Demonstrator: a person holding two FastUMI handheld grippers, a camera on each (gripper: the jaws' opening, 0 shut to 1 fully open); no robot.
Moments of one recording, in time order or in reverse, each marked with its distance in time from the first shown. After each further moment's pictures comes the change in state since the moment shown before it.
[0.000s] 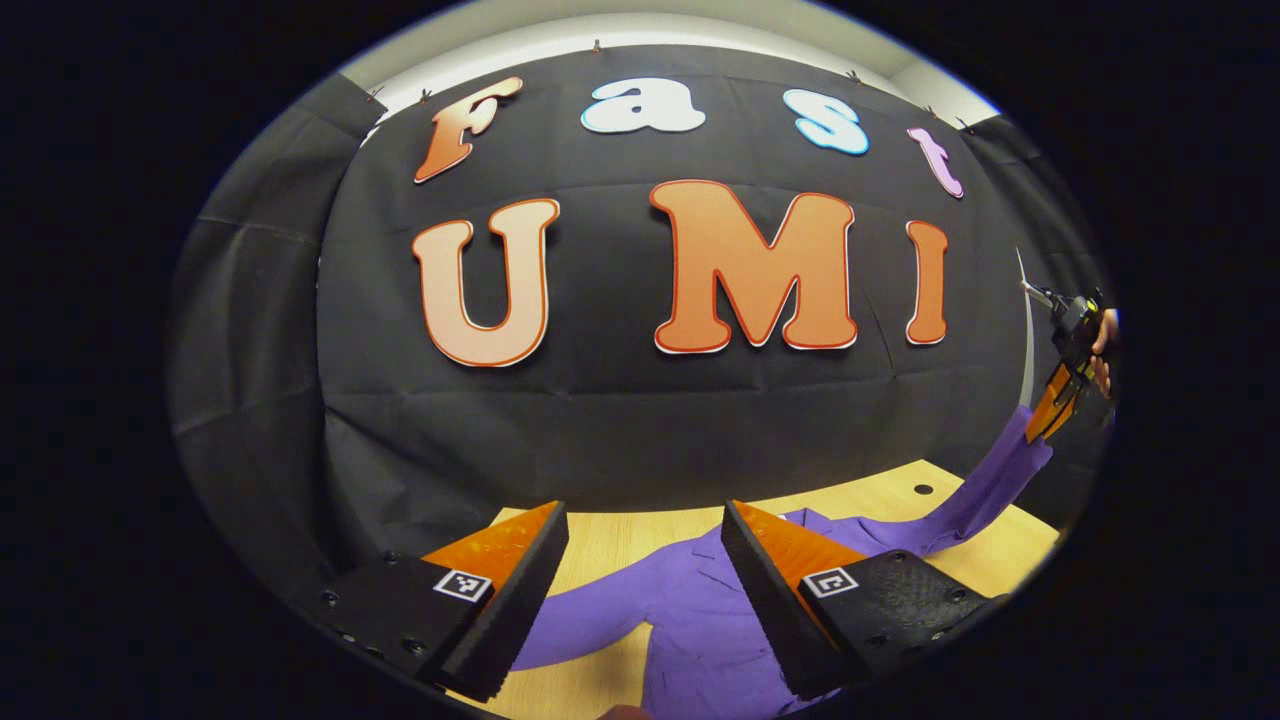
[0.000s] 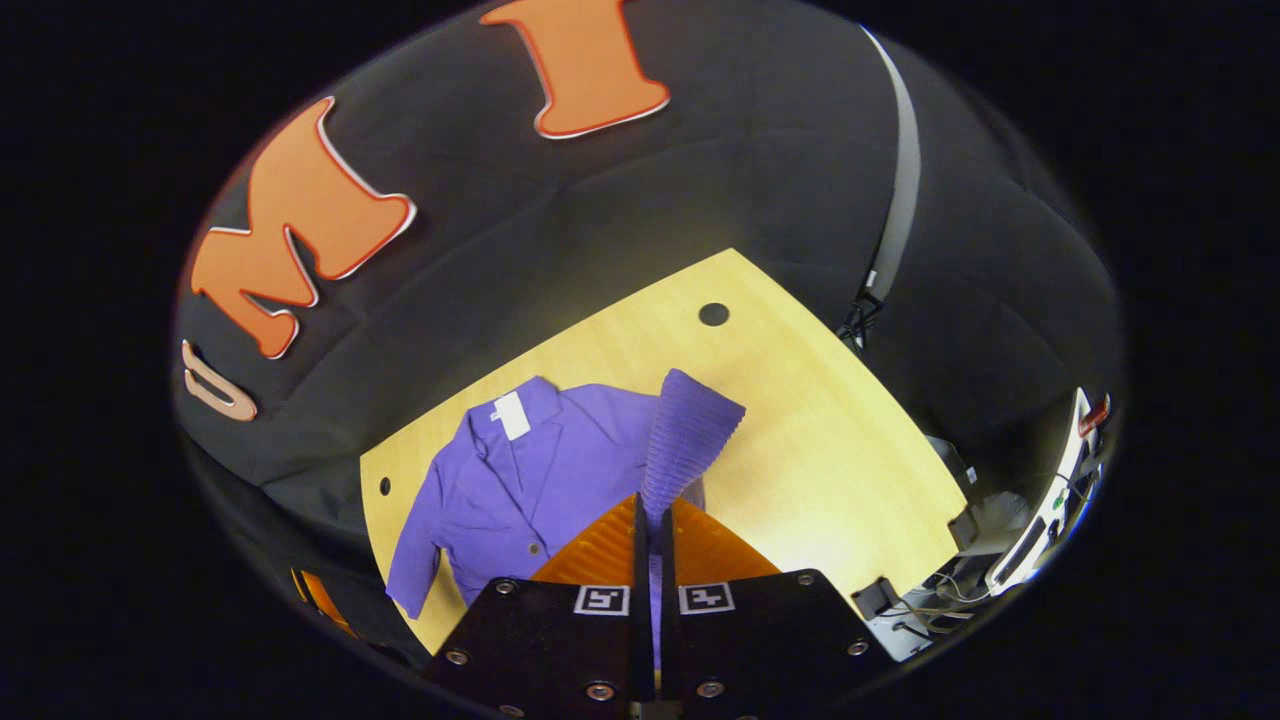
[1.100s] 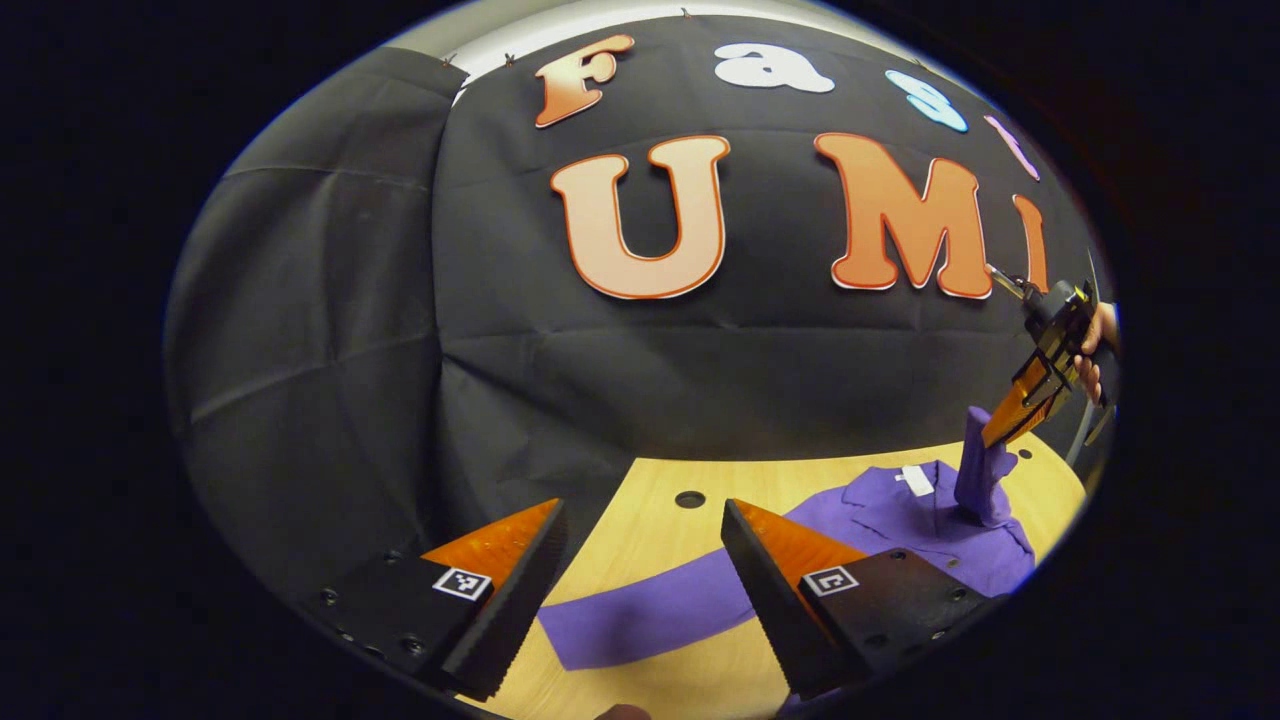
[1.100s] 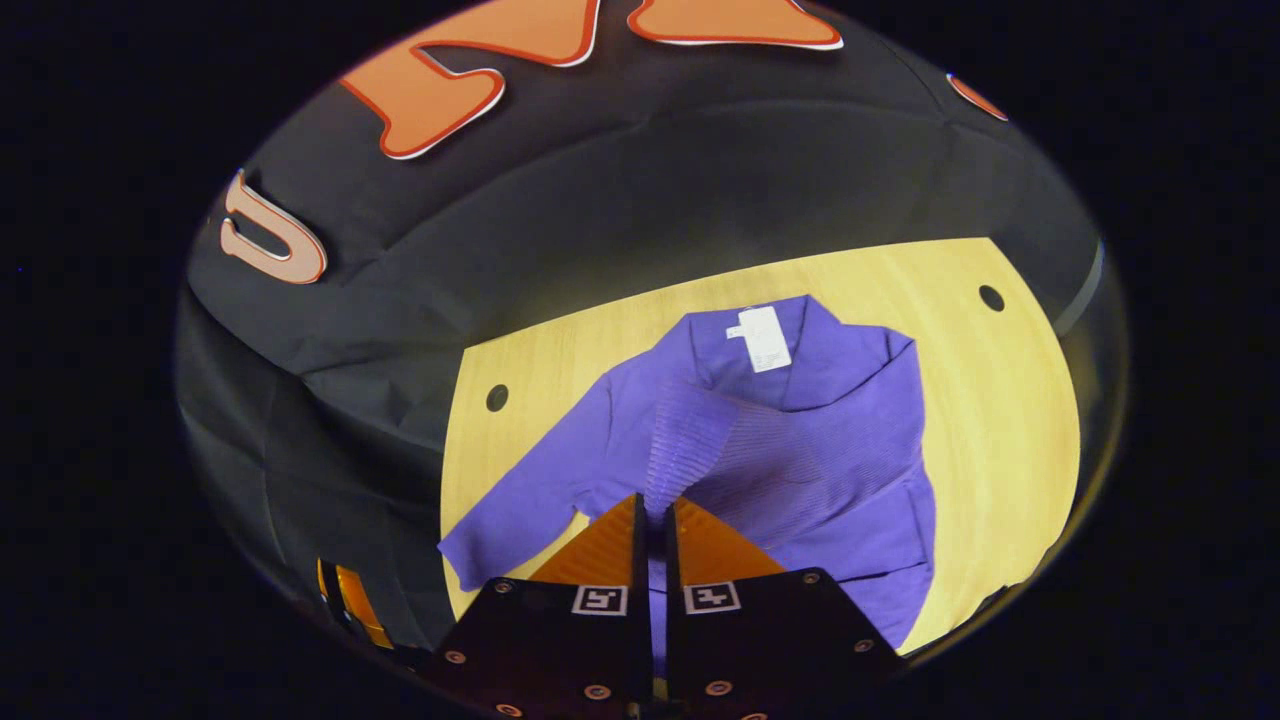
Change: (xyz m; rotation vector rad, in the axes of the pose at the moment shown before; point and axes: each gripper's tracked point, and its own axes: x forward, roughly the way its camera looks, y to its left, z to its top) left arm -0.017 0.197 -0.081 -0.009 0.151 0.277; right arm 0.094 0.295 -0.108 -0.257 0.183 0.284
